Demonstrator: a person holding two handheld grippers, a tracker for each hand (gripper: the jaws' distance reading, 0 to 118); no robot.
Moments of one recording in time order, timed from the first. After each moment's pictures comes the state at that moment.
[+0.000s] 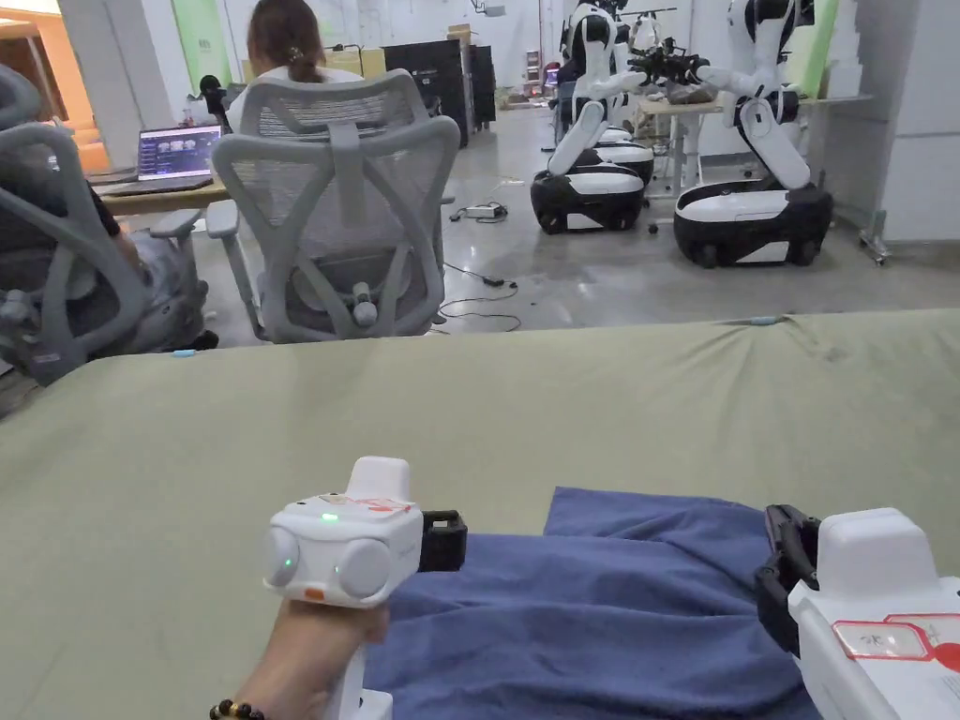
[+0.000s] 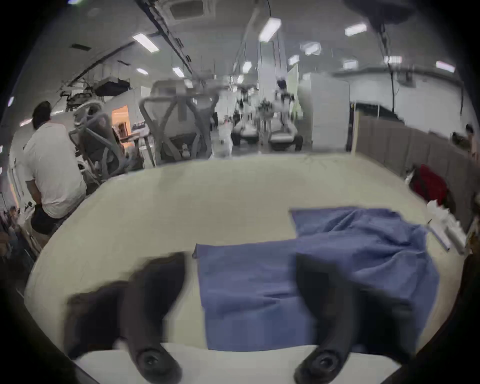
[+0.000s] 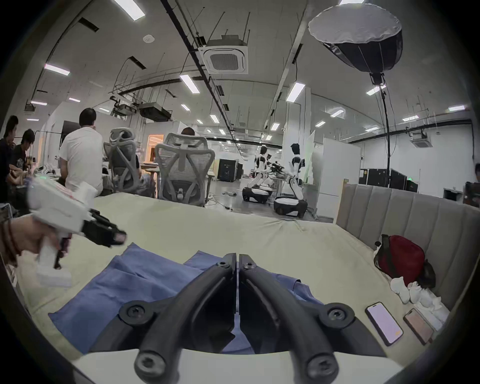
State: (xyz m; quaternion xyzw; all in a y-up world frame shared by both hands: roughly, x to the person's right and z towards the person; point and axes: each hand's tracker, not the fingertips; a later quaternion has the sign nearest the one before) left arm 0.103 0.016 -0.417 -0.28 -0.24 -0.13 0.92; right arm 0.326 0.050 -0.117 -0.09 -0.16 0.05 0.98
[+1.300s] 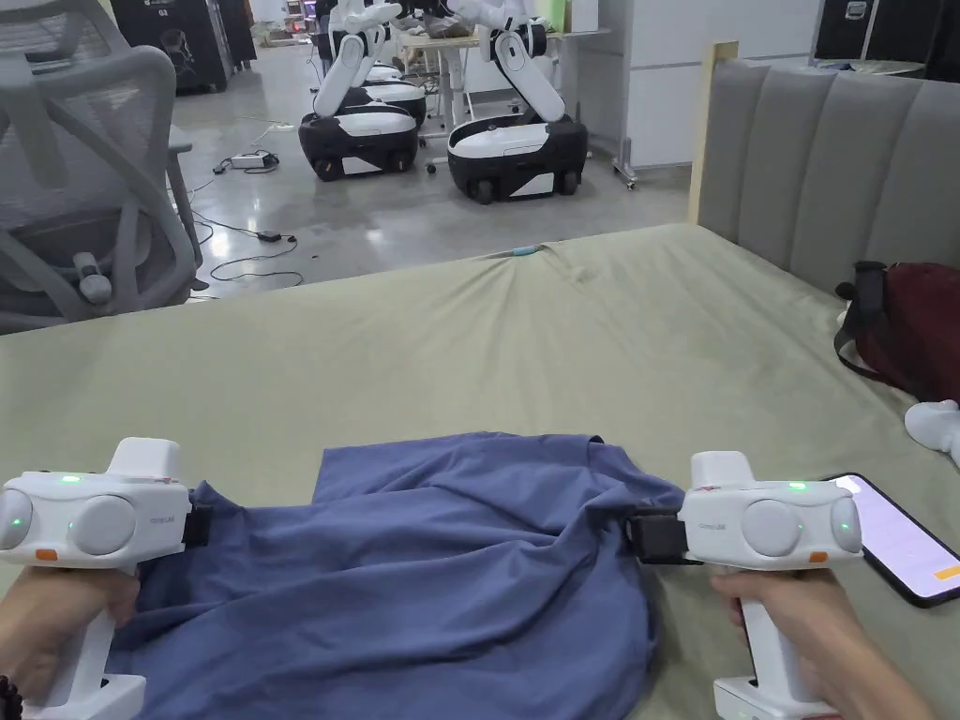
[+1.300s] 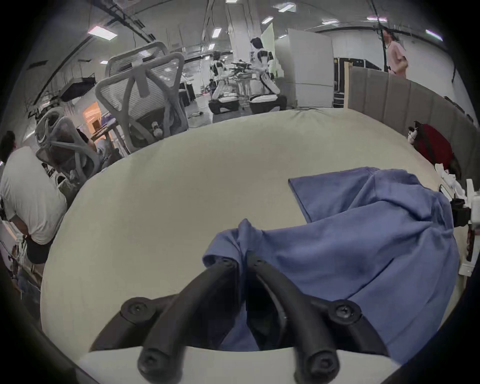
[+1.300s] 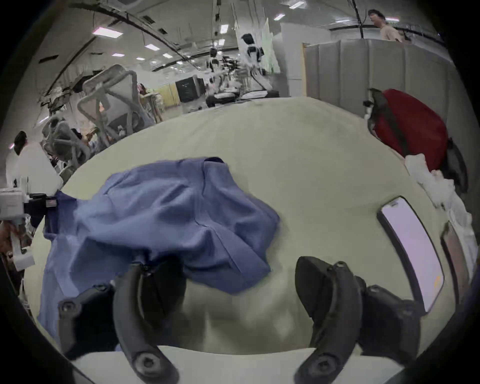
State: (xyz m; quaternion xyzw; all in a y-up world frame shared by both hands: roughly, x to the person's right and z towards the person) left arm 0.148 0.005 -0.440 -0.31 -0.29 -0.19 0.88; right arm 0.536 -0.053 -0.139 -0.35 -0.21 -0.16 0.90
